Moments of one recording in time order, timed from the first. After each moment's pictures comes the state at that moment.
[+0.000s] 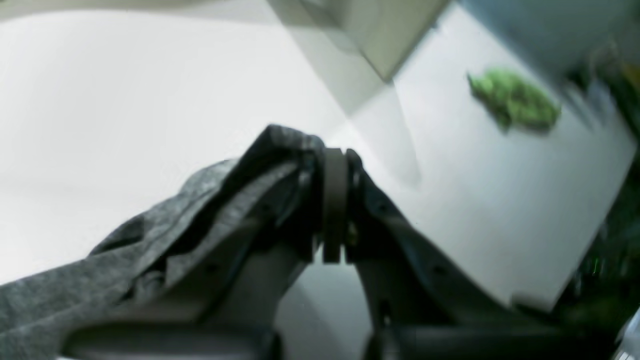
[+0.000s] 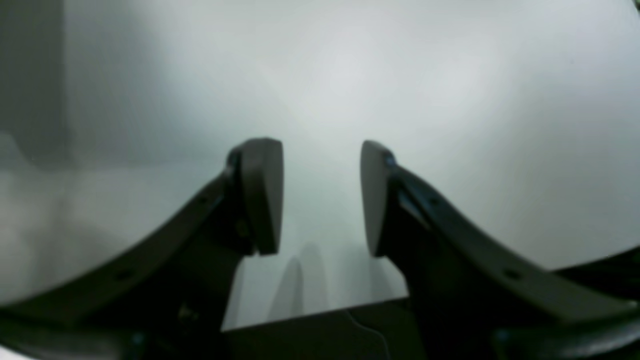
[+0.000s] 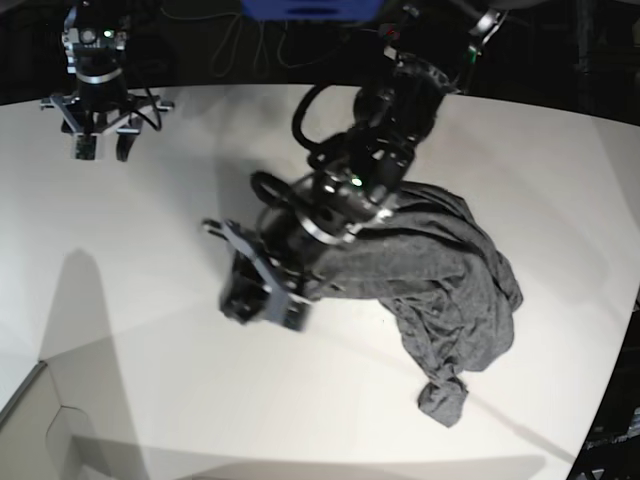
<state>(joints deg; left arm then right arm) -6.3 2.4 32.6 97.6 -21.6 0.5 29.1 -36.4 4.6 15.0 113.3 0.2 0.0 -25.7</state>
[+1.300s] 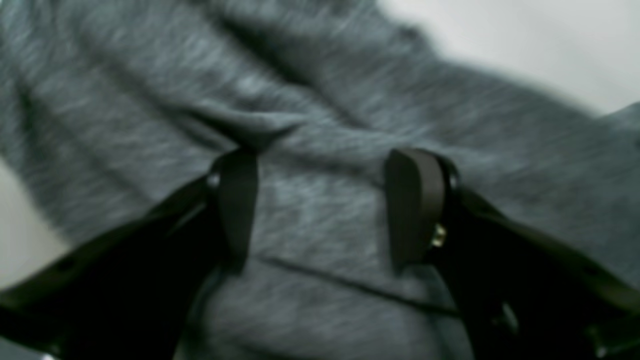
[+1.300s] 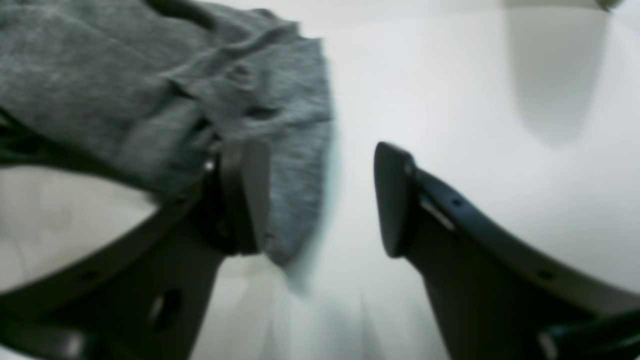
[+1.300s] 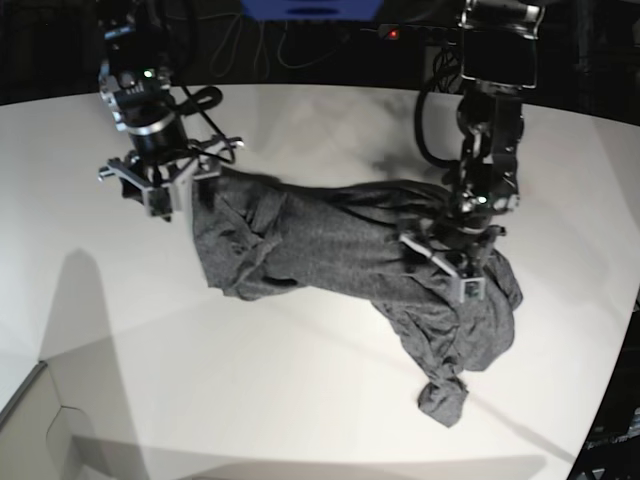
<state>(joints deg) -3.6 -7.5 2.3 80.5 -17.3 0.1 35.1 -23.0 10.1 -5.5 113.1 0.3 0.1 -31.1</state>
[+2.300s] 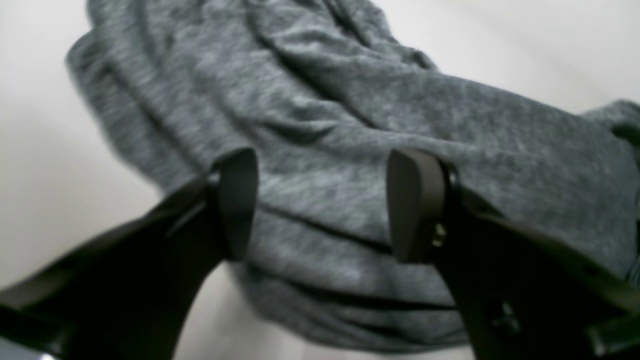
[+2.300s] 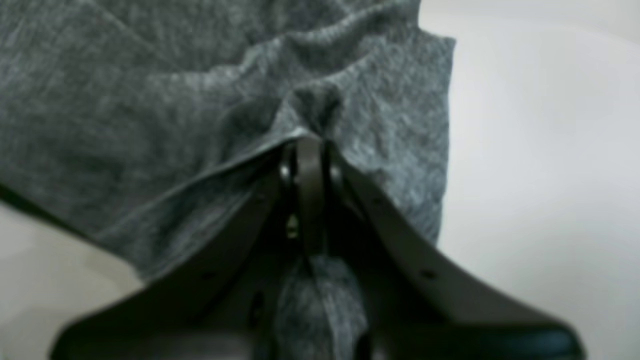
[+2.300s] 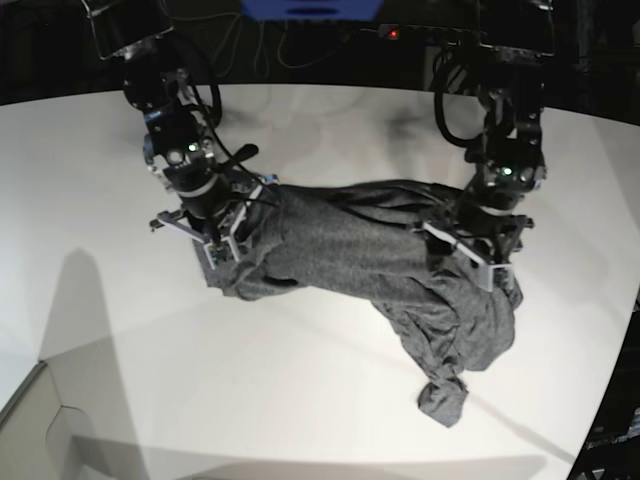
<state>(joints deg) 4.4 -9.5 -1.1 94.8 -17.3 0.1 35.3 -4.5 11.2 -16.6 92.9 0.2 0.1 -35.1</state>
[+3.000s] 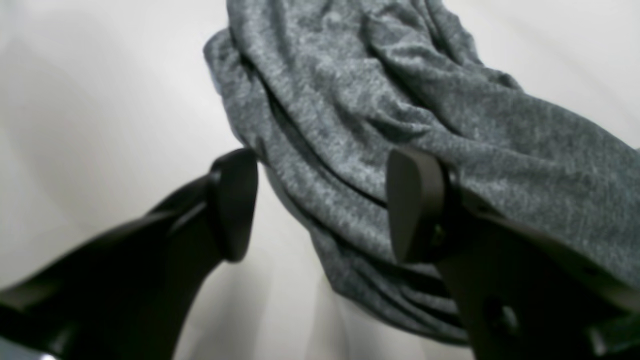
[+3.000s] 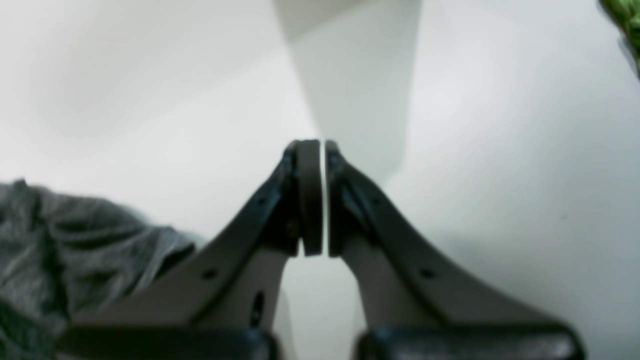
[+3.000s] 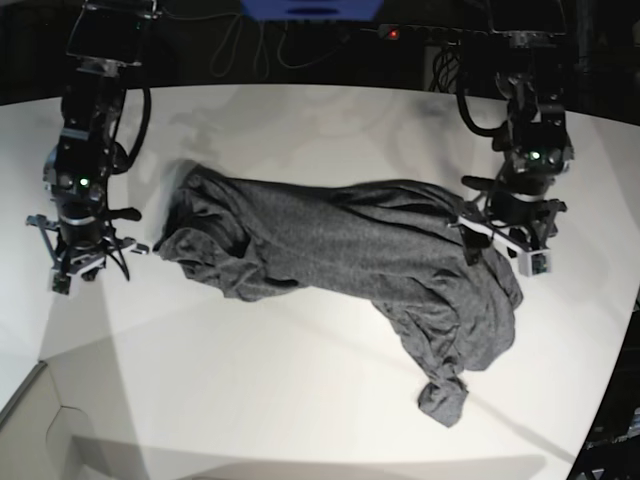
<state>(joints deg) 7.9 -9.5 -7.9 98.6 -17.1 0.1 35.3 -2.5 6.5 16.9 95.9 0.2 0.0 -35.5</state>
